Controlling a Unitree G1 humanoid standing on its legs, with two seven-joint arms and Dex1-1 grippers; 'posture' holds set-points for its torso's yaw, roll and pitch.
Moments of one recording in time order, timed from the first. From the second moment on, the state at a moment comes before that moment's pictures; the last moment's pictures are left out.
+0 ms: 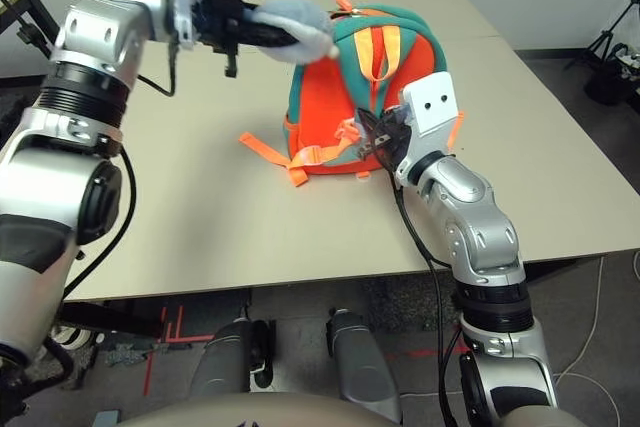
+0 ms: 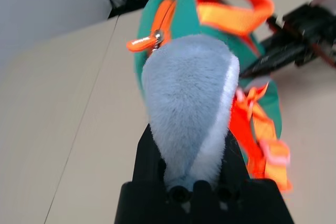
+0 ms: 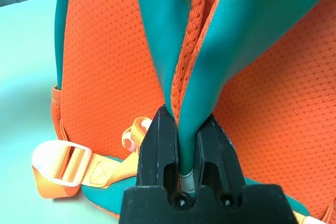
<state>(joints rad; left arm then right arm) -1.37 0.51 -0.14 0.82 -0.10 0.20 -1.35 -0.36 -0.34 -0.05 -0.27 0.28 0.54 0.36</state>
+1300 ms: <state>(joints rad) -1.07 0.40 -0.24 1.11 0.04 0.13 -1.35 -0.37 -0.34 -0.02 -0.24 0.26 0.52 0.38</state>
